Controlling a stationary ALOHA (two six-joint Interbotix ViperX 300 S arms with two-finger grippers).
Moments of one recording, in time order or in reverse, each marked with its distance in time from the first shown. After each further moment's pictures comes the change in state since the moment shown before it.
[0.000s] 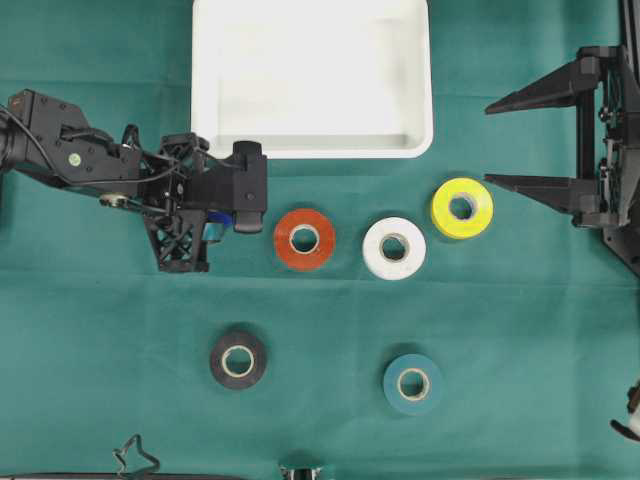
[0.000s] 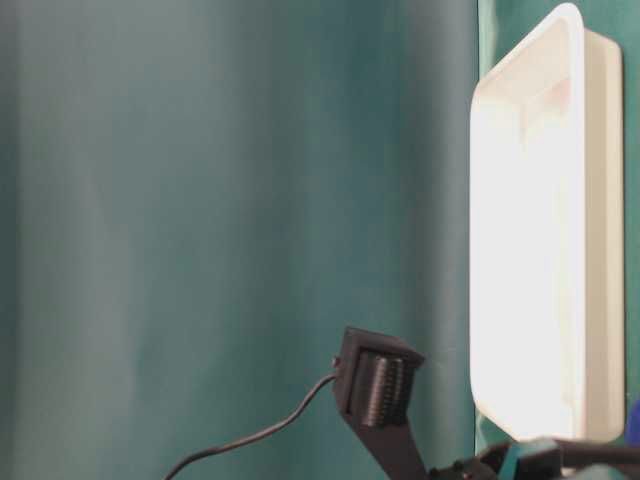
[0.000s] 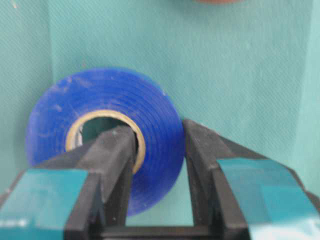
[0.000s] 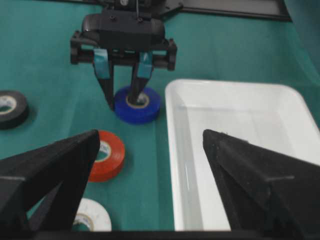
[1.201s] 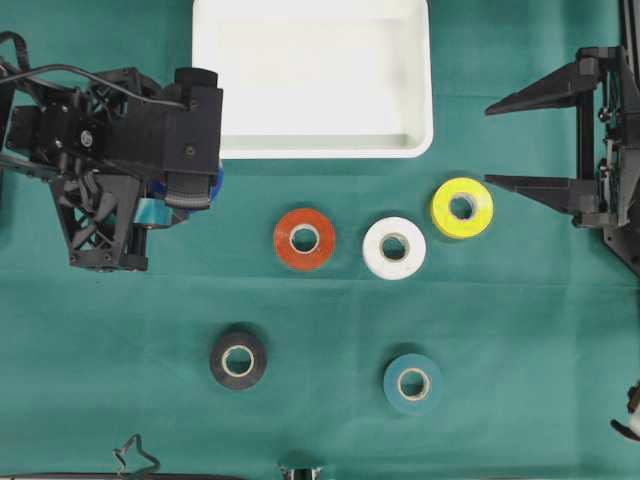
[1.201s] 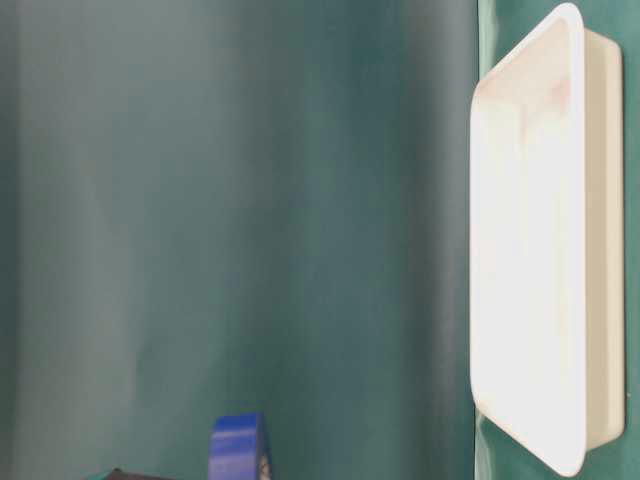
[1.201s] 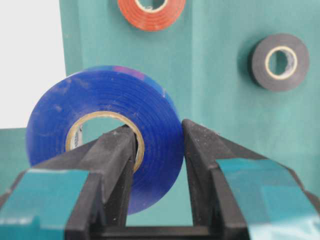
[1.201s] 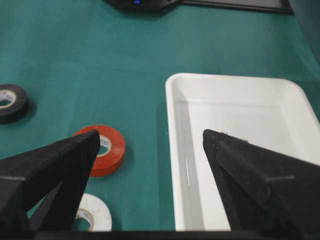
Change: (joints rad) left arm -0.054 -0.365 -0.390 0.005 0.670 -0.014; right arm 0.000 0.002 -0.002 0.000 0.014 0.000
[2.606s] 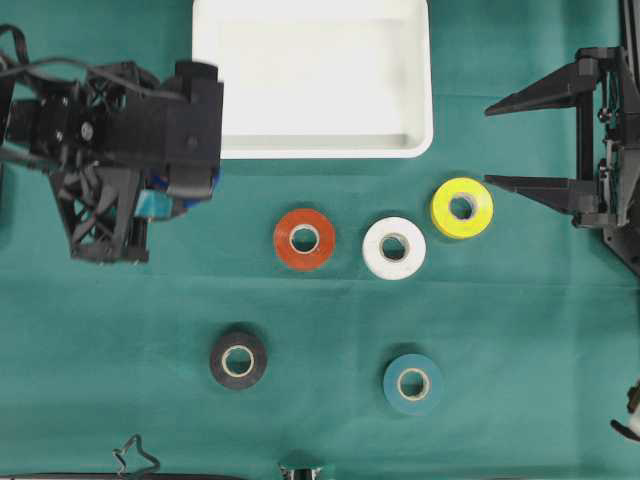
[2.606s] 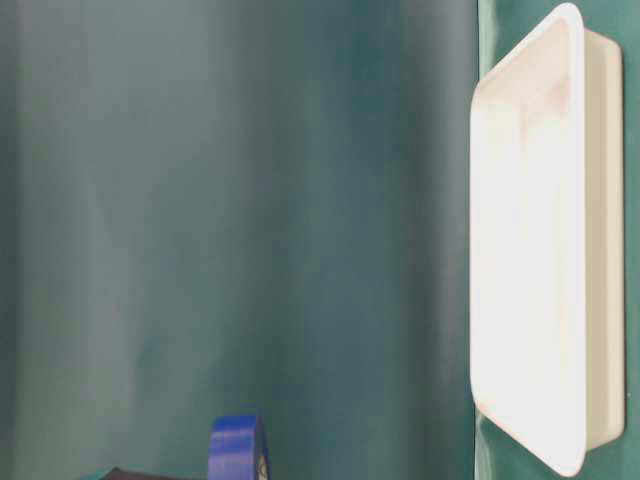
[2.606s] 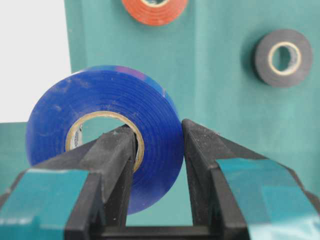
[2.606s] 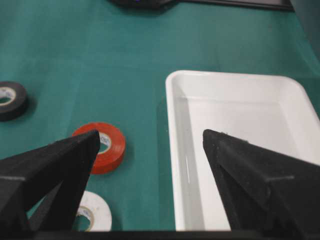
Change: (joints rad) left arm 0.035 -0.002 -0.002 0.005 0.009 0.003; right arm 0.000 0.000 0.000 0.000 0.006 -0.002
